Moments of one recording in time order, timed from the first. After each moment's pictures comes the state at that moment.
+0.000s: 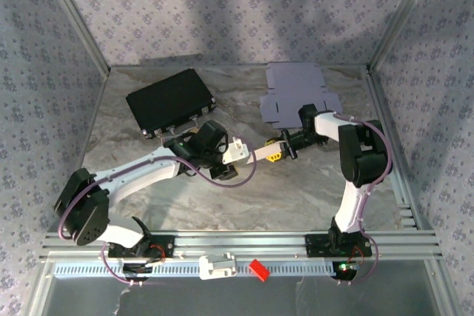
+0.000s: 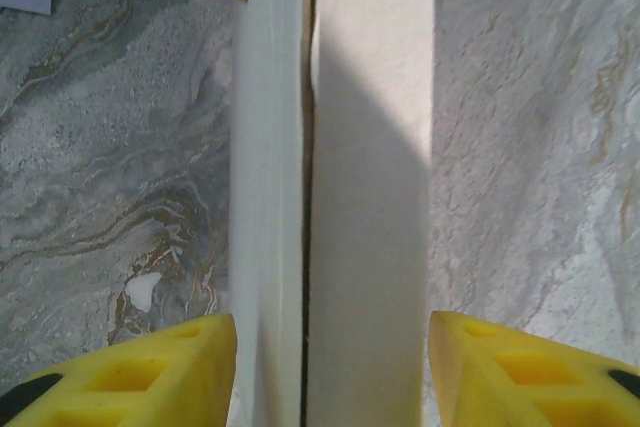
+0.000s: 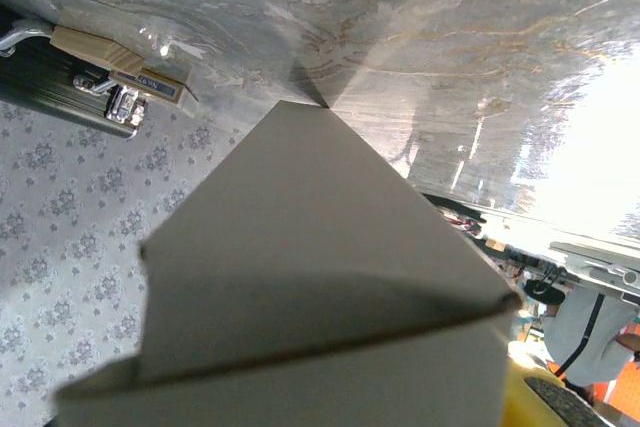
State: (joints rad) left arm -0.84 1.42 0.97 -0.49 0.17 0.44; right arm 0.19 1.90 1.11 -0.78 -1.14 1.12
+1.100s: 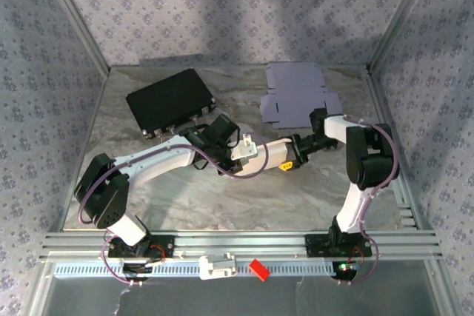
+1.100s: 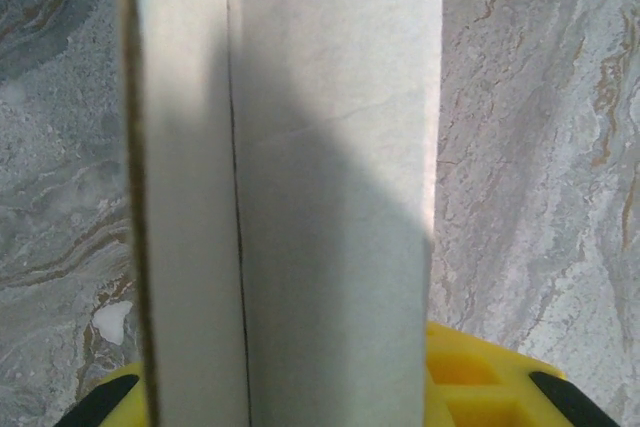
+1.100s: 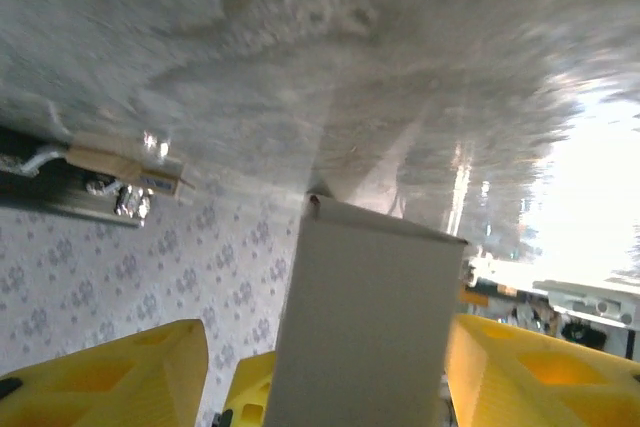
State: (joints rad) left arm -0.84 1.58 1.14 -0.62 0.21 0.46; right arm 0.09 1.83 1.05 -0.81 -0.96 1.15
